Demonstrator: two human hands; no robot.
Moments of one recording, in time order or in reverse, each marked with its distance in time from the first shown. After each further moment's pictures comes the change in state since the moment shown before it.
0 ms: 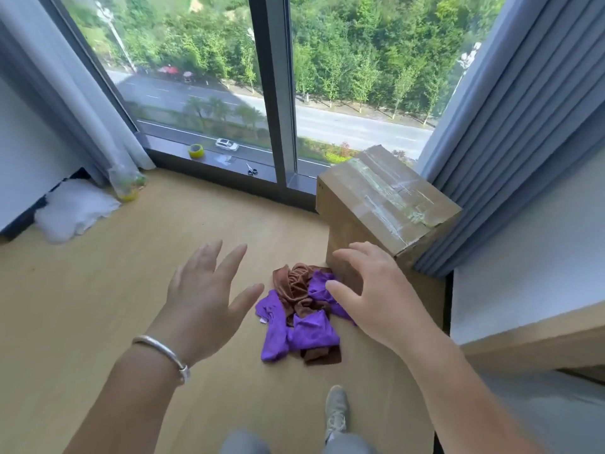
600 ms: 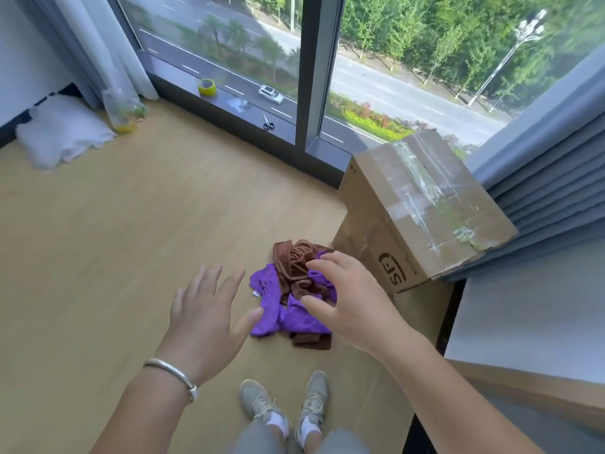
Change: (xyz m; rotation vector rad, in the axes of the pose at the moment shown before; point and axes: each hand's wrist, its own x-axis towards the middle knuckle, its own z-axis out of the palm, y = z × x) left_hand 0.084 -0.054 0.090 -0.109 -0.145 -0.201; right_hand 0.121 0.021 0.099 0.000 -0.311 -0.125
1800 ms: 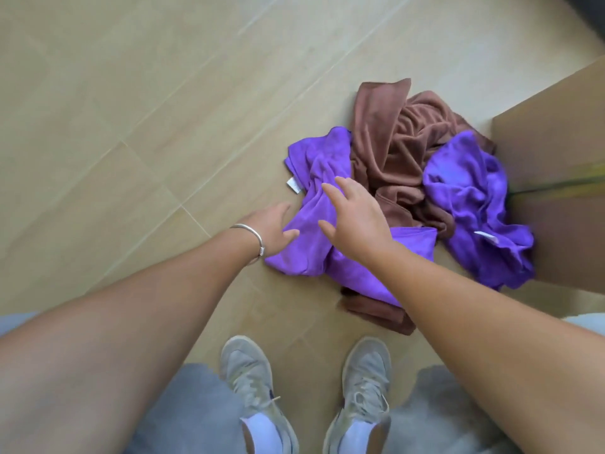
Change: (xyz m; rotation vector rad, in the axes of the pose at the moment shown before) left_hand 0.377 -0.261 0.605 -0.220 -0.432 -0.183; right_hand 0.257 0.360 0.616 -0.341 -0.337 -0.126
